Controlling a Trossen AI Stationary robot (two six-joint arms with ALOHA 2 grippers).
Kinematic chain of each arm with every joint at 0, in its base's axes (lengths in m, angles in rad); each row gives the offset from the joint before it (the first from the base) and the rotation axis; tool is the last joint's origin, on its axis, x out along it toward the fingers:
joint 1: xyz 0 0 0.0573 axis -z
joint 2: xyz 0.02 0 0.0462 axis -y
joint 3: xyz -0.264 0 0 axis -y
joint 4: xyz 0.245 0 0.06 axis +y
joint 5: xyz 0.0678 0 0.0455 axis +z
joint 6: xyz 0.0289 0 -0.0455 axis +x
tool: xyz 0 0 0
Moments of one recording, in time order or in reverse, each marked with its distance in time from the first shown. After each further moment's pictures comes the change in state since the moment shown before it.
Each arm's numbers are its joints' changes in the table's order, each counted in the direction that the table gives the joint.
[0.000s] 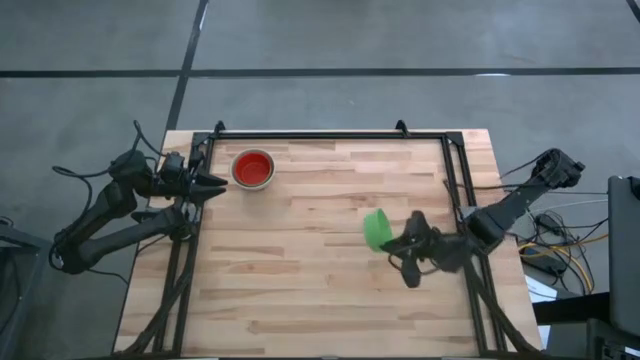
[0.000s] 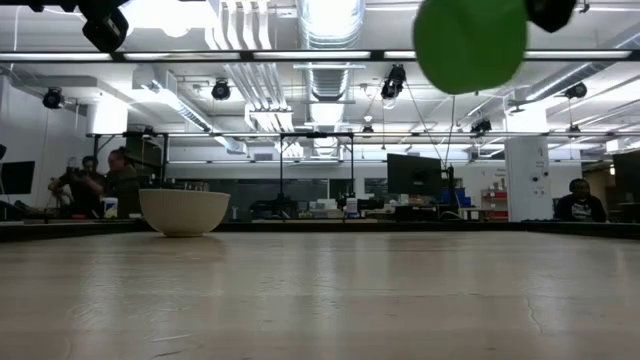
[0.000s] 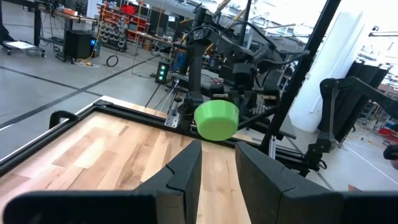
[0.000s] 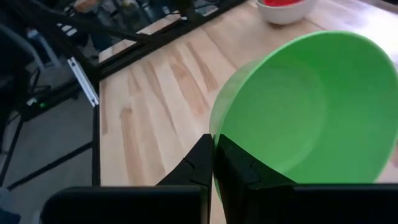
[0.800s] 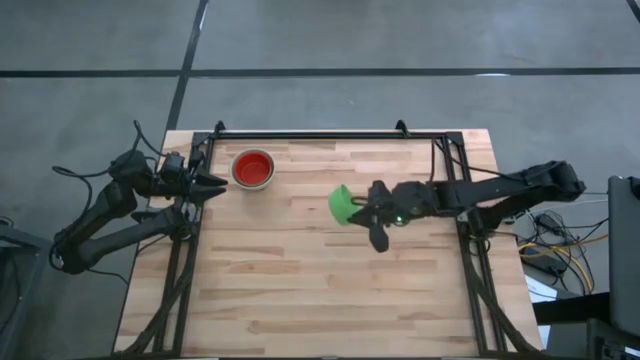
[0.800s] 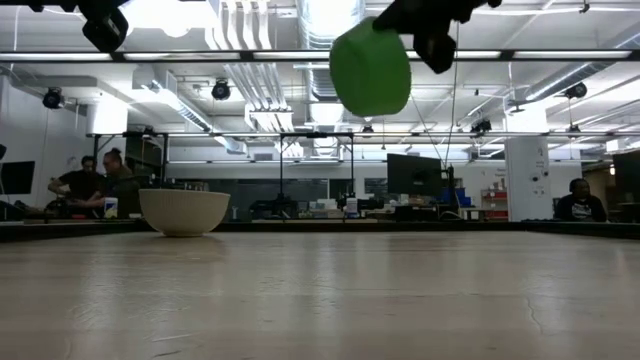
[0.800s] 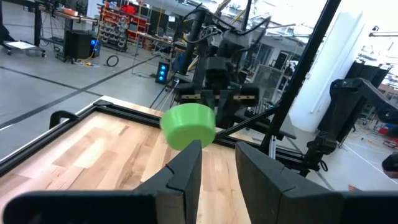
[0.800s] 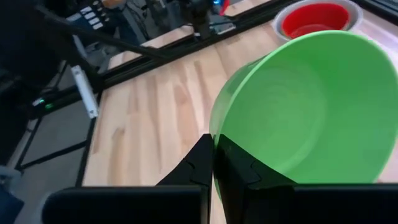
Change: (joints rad) left arm 0.000 0.000 0.000 0.000 0.000 0.000; right arm 0.502 -0.114 0.000 -0.320 0.562 -0.423
